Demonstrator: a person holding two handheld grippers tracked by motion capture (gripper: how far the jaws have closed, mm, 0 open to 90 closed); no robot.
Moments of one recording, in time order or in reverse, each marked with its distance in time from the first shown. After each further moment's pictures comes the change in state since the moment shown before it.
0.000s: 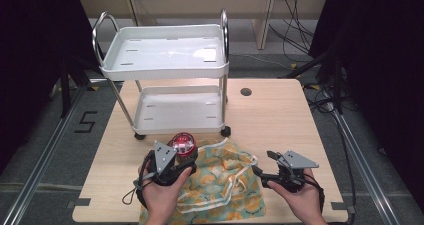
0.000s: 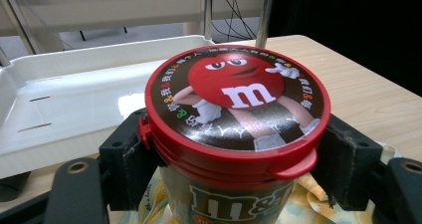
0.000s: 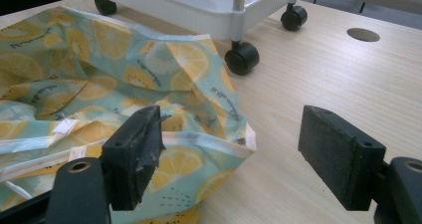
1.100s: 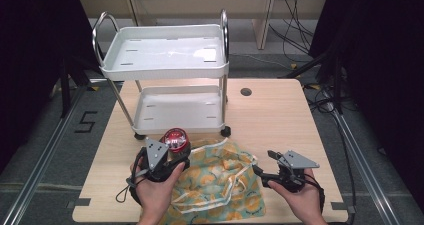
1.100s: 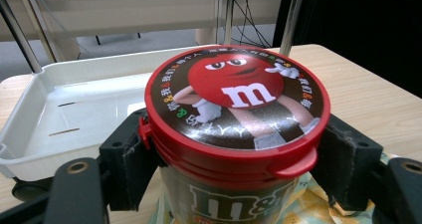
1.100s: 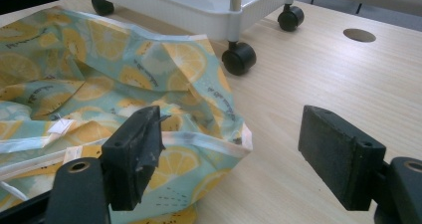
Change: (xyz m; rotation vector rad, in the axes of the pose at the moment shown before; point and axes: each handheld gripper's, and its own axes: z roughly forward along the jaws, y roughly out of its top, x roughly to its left) left arm 0.013 0.007 -0.004 -0.010 0.044 -0.030; right arm -0.001 0.000 0.000 0.000 -0.006 -0.004
